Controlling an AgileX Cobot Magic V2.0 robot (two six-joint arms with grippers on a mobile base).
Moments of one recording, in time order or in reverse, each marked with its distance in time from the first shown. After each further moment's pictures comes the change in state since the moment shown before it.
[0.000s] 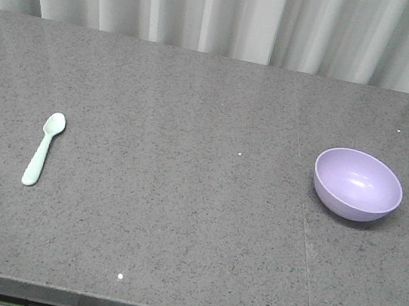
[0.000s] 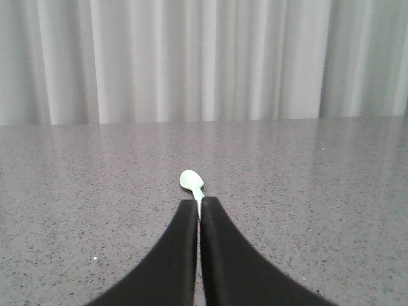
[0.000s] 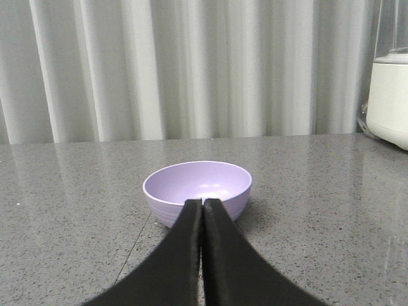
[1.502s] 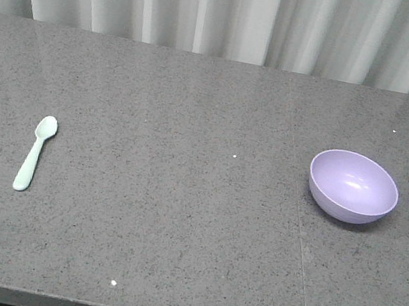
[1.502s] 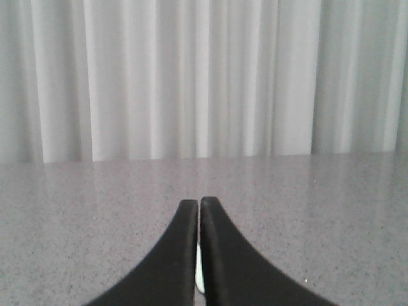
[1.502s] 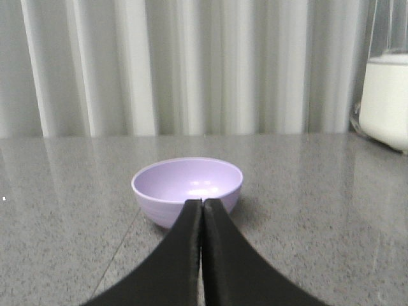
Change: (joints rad) left arm 0.000 0.000 -0.033 0.000 -0.075 0.000; right arm 0.000 0.019 -0.014 -0.008 0.020 -0.014
